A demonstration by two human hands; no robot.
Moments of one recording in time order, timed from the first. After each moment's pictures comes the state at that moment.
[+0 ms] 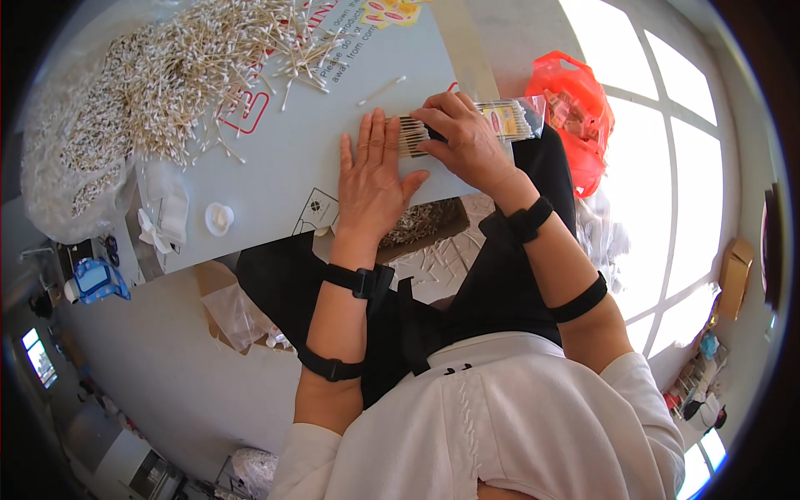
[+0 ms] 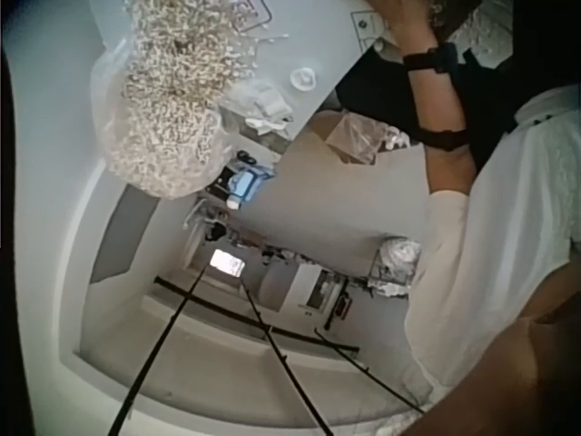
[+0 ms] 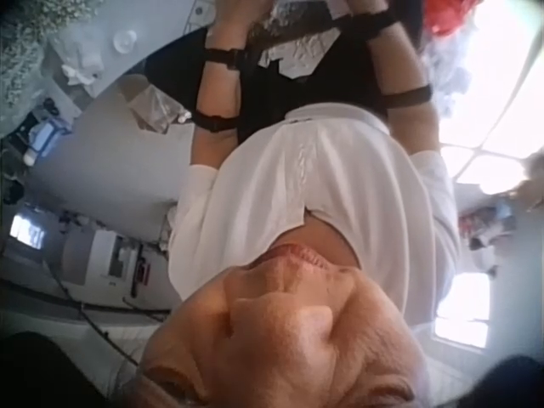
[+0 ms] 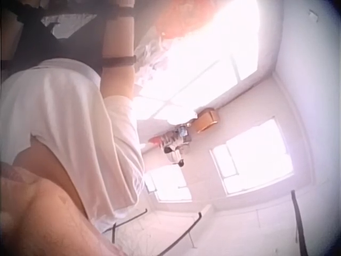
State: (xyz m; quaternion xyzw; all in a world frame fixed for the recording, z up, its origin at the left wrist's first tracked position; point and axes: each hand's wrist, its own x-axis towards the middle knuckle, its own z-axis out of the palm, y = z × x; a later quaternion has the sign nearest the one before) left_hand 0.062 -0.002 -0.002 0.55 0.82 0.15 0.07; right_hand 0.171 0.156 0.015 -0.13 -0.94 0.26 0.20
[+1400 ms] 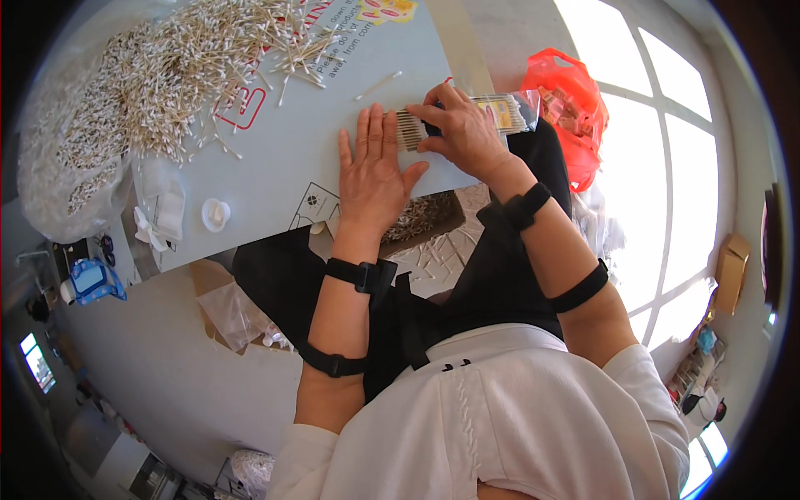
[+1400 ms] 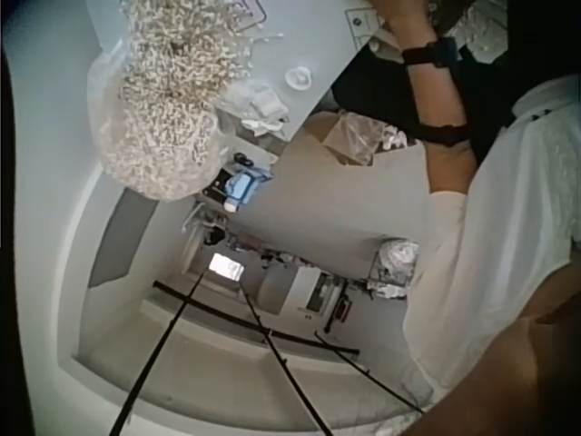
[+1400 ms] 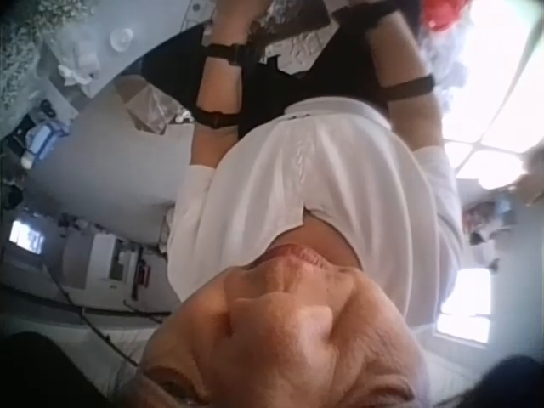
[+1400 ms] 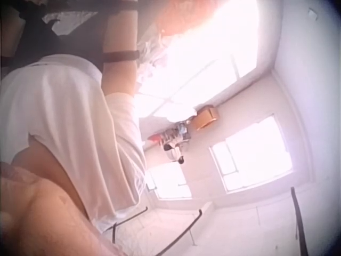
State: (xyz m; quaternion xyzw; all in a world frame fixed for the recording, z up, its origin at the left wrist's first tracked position) left_hand 0.071 0.002 -0.002 0.54 0.82 0.16 0.06; right_hand 0.173 0.160 0.022 -0.18 -0.94 0.28 0.09
